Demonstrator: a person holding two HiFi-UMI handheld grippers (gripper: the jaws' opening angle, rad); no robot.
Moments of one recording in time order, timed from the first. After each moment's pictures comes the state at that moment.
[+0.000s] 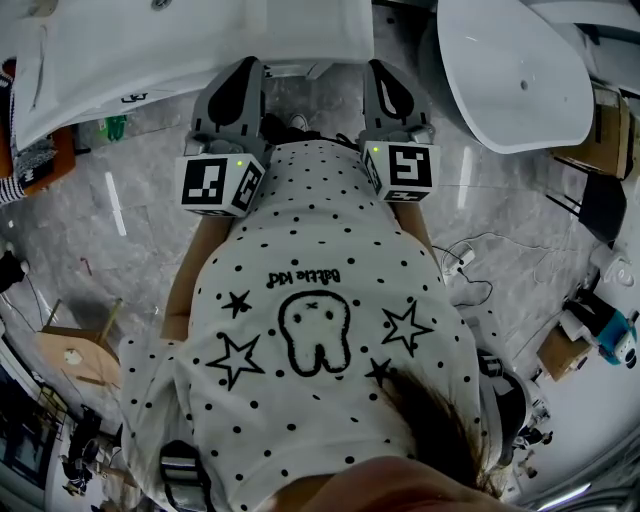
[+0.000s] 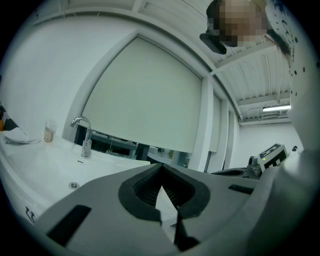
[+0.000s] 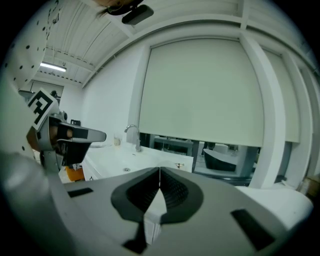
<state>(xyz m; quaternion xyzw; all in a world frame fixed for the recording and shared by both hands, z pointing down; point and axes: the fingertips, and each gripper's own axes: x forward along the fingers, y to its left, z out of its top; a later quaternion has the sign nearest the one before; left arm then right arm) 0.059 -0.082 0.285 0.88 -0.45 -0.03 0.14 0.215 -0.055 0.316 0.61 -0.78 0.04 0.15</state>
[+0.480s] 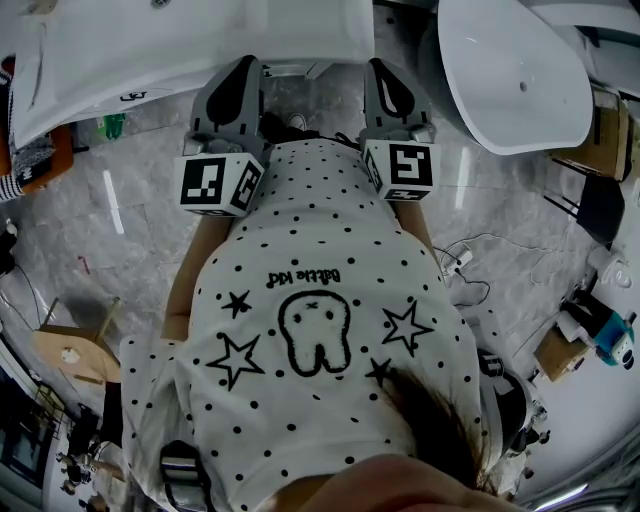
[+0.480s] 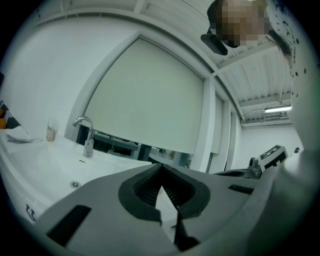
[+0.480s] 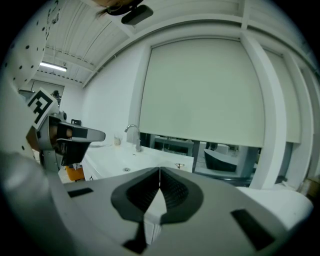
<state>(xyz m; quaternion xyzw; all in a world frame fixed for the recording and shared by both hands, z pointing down) 0.055 -0.083 0.285 0.88 -0.46 -0.03 0.14 0.215 -0.058 0.316 0.60 -0.78 0.04 0.15</state>
